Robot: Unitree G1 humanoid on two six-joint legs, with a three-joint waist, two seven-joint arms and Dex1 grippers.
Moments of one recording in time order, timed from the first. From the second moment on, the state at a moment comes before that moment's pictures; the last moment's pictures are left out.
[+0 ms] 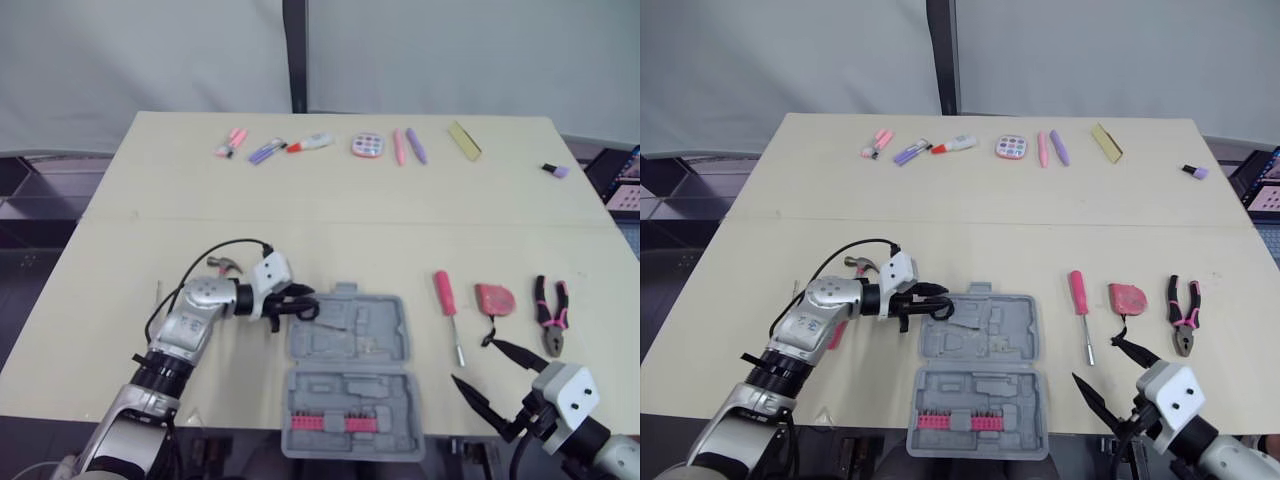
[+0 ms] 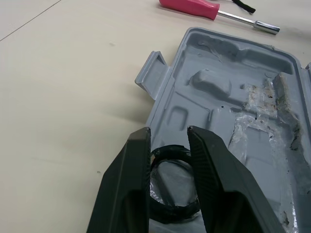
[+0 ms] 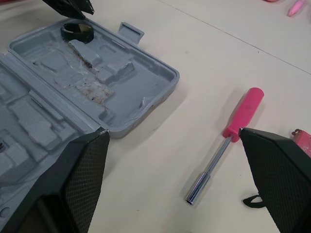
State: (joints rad) left arm -0.49 0.44 -0.22 0.25 -0.14 0.20 -0.96; right arm 0.66 -0.52 -0.37 -0.54 0.33 -0.01 0.75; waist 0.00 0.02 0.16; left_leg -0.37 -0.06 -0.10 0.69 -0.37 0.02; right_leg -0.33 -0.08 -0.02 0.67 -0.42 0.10
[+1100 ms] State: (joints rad) left arm -0.44 0.42 -0.22 0.36 -0.10 0.02 -0.97; right arm 0.65 -0.52 -0.39 -0.55 0.38 0.00 0.76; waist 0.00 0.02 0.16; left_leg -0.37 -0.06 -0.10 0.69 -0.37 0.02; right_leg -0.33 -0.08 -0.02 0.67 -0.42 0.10
